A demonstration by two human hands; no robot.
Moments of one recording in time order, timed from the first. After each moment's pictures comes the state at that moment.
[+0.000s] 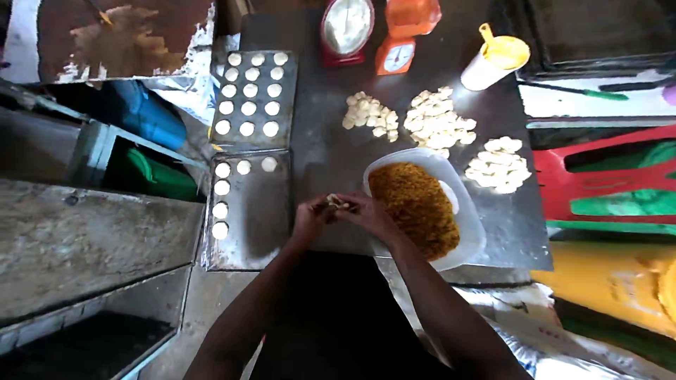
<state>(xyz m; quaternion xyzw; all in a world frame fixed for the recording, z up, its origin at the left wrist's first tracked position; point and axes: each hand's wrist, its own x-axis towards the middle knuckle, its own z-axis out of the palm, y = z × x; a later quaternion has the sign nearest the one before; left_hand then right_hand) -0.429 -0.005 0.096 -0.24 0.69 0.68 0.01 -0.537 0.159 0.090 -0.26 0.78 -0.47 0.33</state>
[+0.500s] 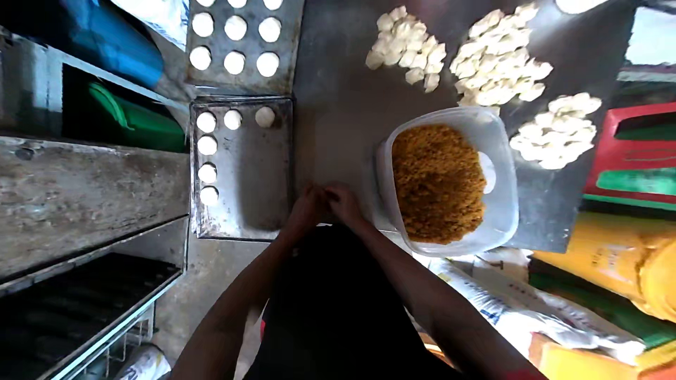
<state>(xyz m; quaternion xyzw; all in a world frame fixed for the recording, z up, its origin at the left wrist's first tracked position) -0.385 -0.006 -0.043 -0.25 0.85 0.43 0.19 -0.480 0.131 -0.066 -0.21 0.83 -0.37 0.36</state>
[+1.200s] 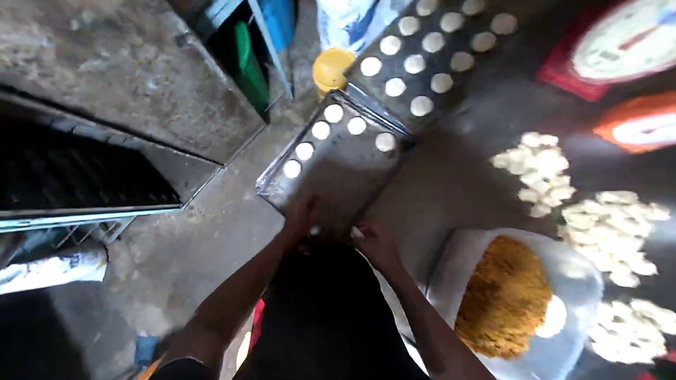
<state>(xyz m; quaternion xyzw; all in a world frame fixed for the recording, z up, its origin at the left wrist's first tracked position) -0.226 -0.117 0.043 -0.48 0.74 0.47 -0.02 -0.424 0.049 0.032 -0.38 0.77 -0.24 0.45</state>
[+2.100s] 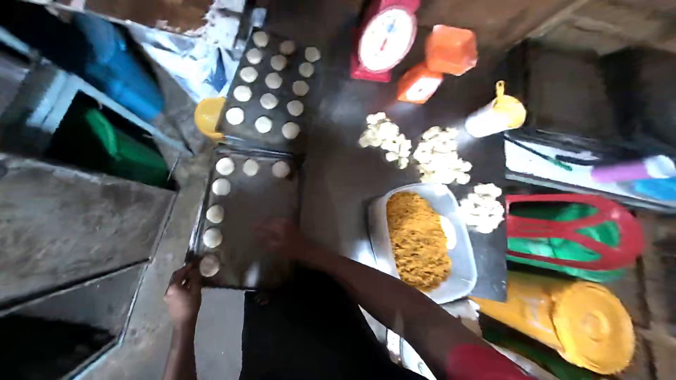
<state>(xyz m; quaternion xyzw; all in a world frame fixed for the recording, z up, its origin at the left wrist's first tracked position) -0.133 -0.195 -0.015 -0.56 0.74 0.35 -0.09 -0.442 -0.058 0.049 -0.50 0.71 -0.37 0.34</state>
